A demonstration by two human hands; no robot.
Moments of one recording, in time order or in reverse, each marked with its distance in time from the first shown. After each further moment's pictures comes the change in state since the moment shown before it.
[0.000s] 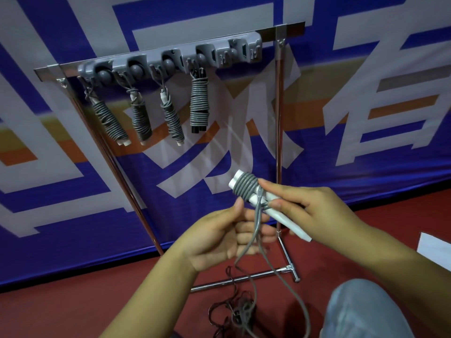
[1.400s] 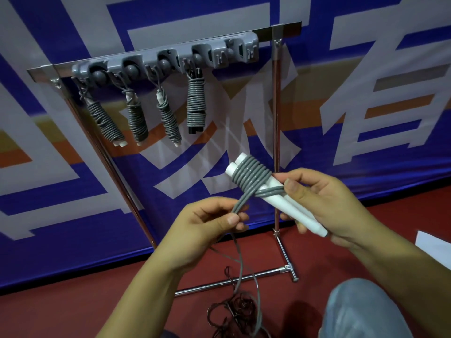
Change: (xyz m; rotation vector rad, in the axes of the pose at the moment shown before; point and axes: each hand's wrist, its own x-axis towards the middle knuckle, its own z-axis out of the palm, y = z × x) left_hand -0.016 0.005 -0.007 0.340 0.232 0.457; right_hand 0.005 -0.016 -0.011 0.856 -0.004 0.283
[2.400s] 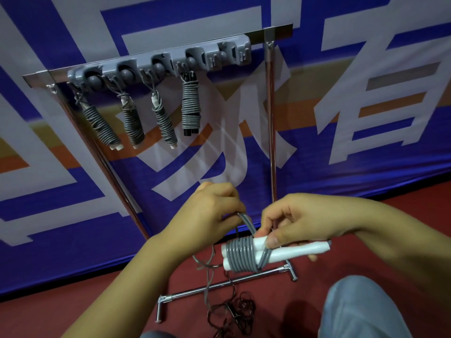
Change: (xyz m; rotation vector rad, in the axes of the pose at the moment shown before) left_hand 0.027 0.012 0.002 1.251 -0.164 0.515; right_hand 0.009 -0.018 -0.009 -0.641 -0.591 0.402
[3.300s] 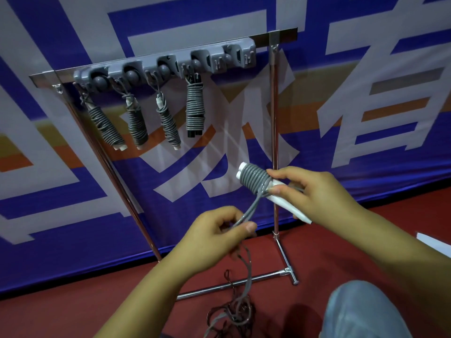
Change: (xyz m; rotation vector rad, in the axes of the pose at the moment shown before) left_hand -0.019 0.021 0.010 -0.822 -0.034 -0.556; right_hand 0.017 0.022 0.000 -0.254 0.903 -0.244
